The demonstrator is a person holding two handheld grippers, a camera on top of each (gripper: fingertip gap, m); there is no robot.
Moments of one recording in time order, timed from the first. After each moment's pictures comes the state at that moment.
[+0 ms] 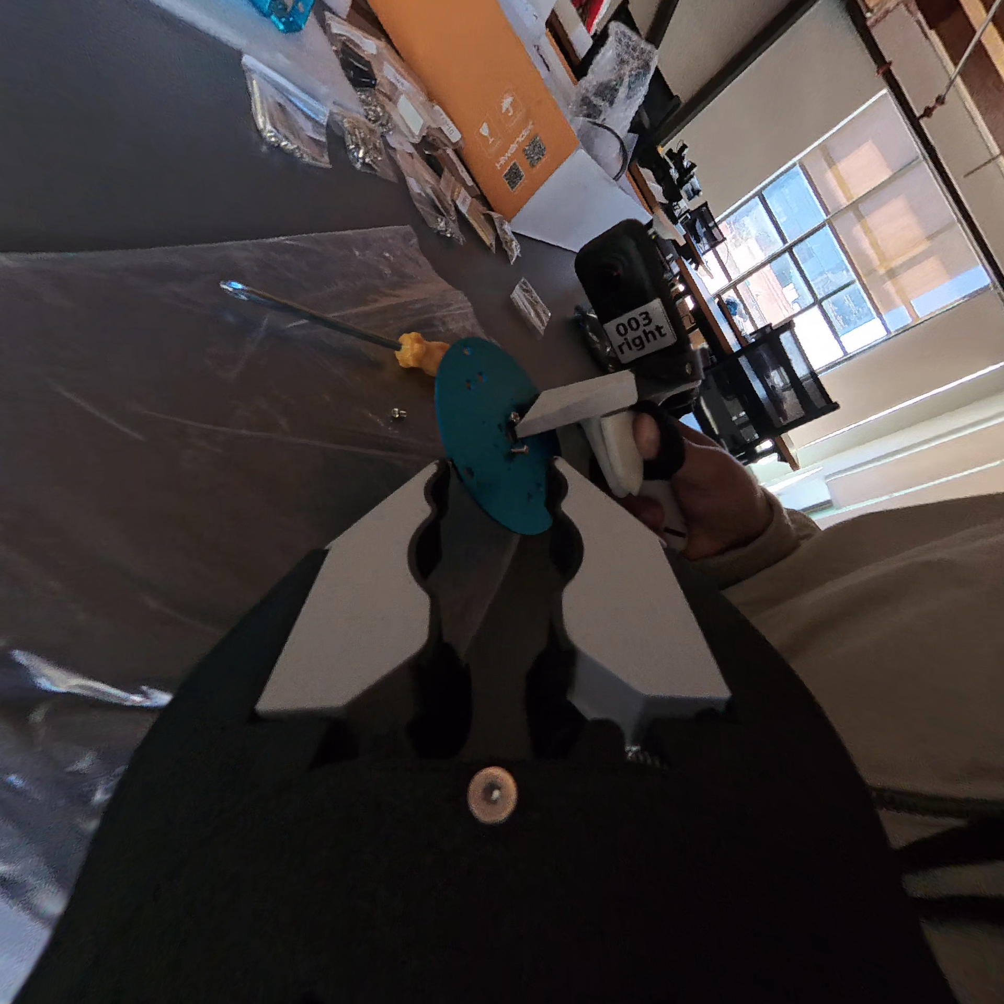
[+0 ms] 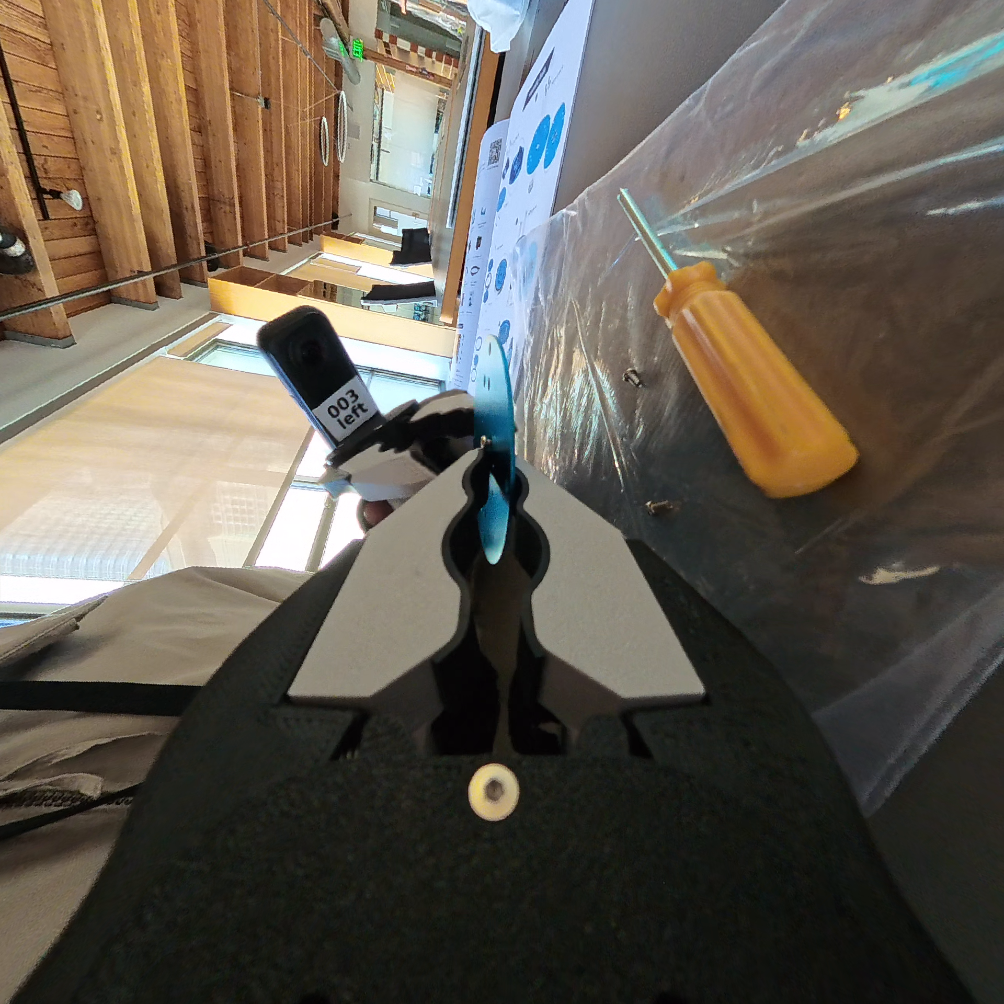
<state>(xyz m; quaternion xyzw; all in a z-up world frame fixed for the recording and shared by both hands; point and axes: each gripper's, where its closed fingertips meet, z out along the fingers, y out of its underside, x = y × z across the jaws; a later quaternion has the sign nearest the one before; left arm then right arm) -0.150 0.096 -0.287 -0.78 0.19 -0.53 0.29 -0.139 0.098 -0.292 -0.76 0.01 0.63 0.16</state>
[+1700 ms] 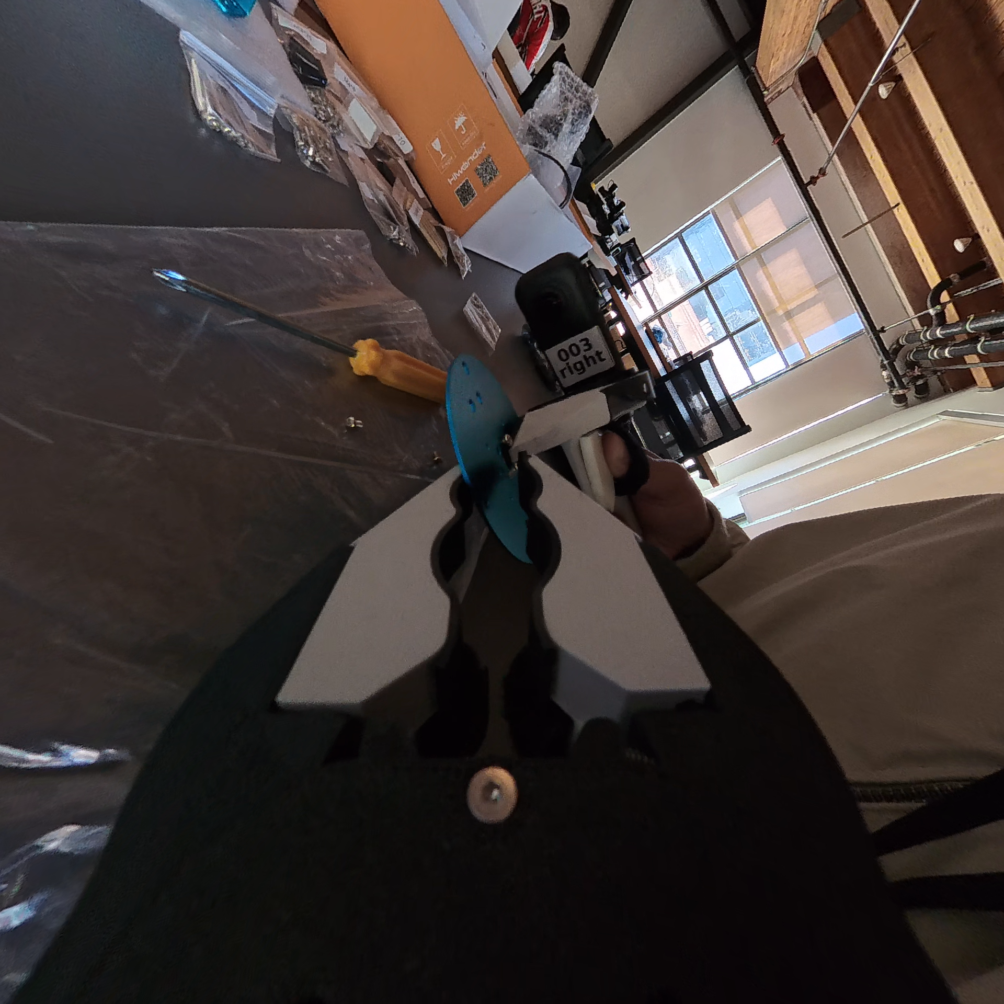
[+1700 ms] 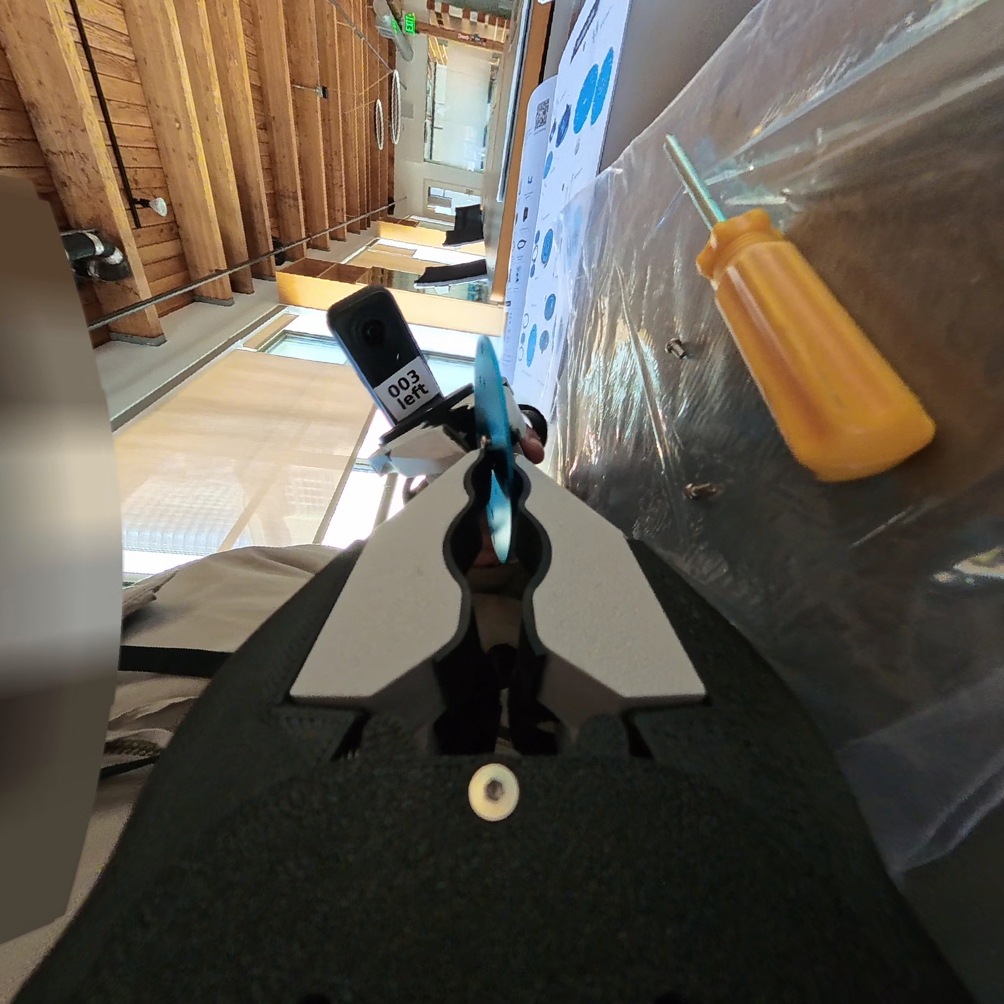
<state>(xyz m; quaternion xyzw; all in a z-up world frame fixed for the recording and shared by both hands) -0.140 0.093 -0.277 -0.75 0.16 -0.59 0.27 -0.143 0.088 -0.282 -0.73 0.02 0.67 0.12</state>
